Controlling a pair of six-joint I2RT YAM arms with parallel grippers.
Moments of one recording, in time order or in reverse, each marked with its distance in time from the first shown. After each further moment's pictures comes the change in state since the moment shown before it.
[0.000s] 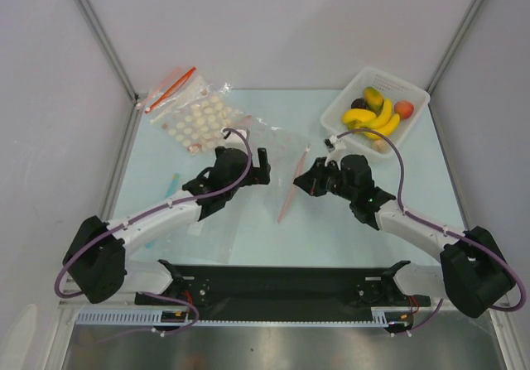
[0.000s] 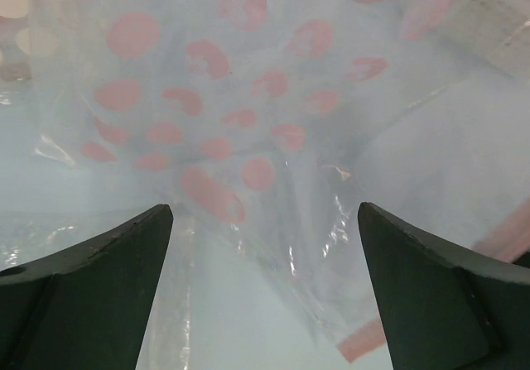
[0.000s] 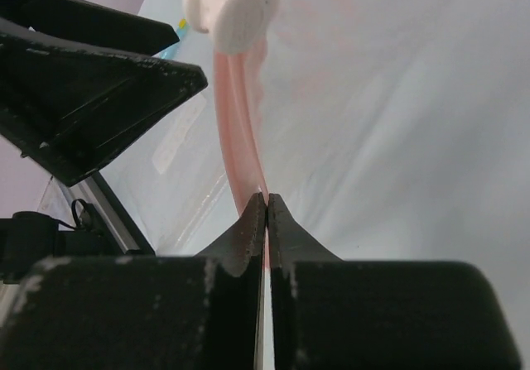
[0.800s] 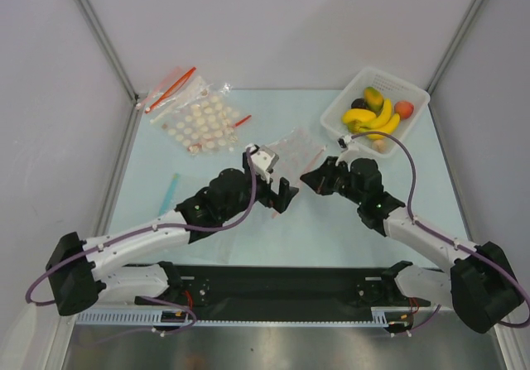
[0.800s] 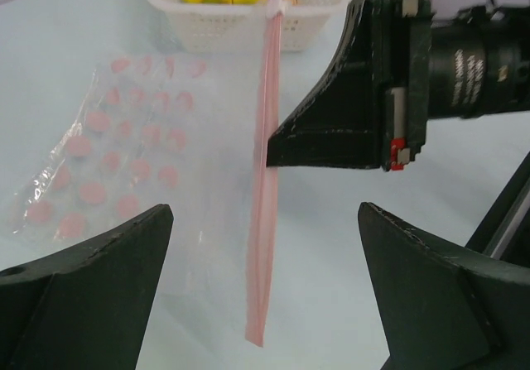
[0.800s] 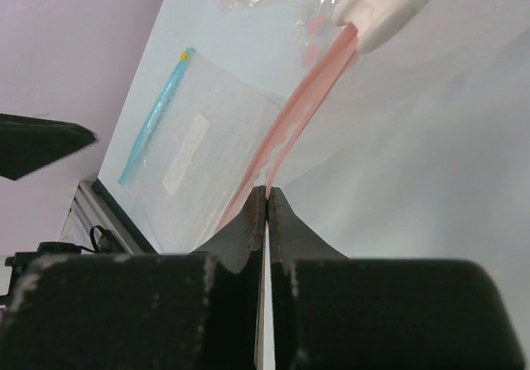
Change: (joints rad) left arm -0.235 -0.183 -0.042 0.145 0.182 0.276; right arm -0.031 -0.095 -0.048 0.004 0.057 0.086
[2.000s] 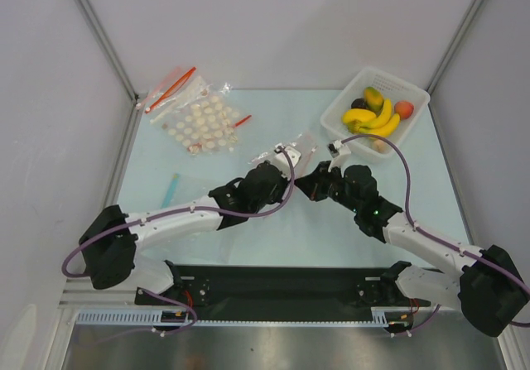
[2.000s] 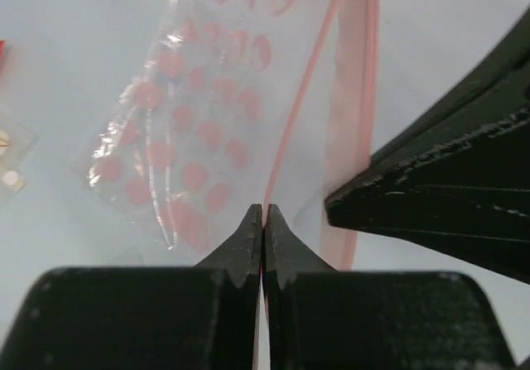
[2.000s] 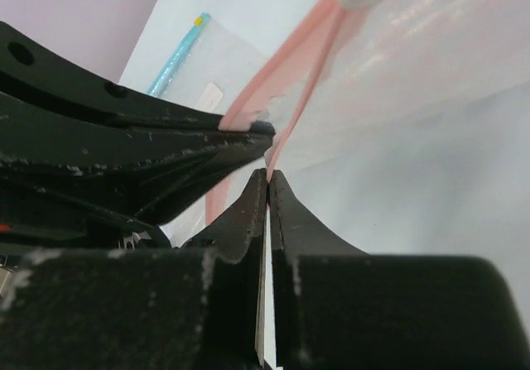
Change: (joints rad) left arm -0.027 0.308 0.144 -0.104 -0.196 0.080; right arm 0.124 -0.053 -0.007 0.002 0.098 -0.061
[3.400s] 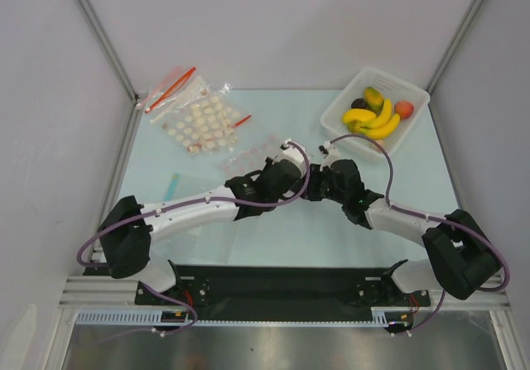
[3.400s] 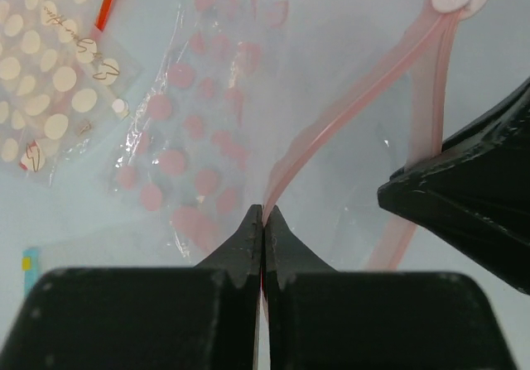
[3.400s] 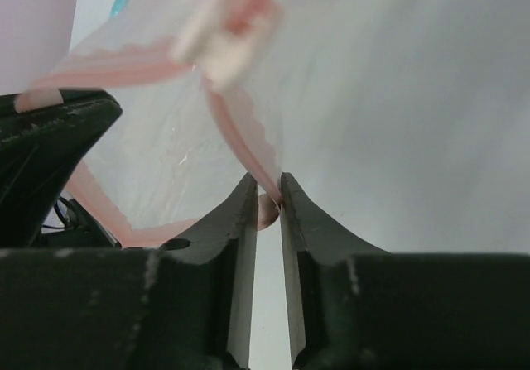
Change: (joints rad) left arm -0.053 0.135 0.220 -0.353 -0.328 -0.056; right arm -0.064 0.270 0.022 0.053 -0.083 0.068
